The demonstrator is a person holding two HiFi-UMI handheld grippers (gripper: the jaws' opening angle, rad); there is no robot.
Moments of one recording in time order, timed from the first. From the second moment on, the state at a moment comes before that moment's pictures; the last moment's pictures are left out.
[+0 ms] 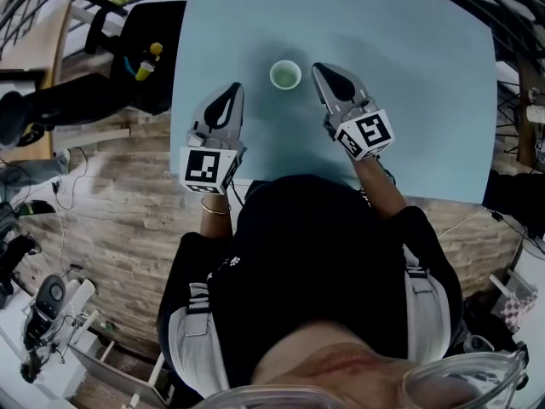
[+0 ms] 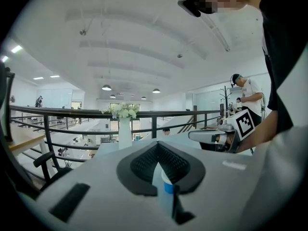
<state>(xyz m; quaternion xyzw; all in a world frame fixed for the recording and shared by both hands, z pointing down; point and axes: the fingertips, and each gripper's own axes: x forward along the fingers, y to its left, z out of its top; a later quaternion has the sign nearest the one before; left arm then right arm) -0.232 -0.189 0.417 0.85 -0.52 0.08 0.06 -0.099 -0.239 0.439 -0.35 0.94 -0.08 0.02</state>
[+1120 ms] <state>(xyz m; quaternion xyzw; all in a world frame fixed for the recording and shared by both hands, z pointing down) -0.195 -0.190 0.418 0.86 -0.50 0.08 0.06 -0.058 -0.224 0.431 -0.36 0.93 -0.07 0.01</state>
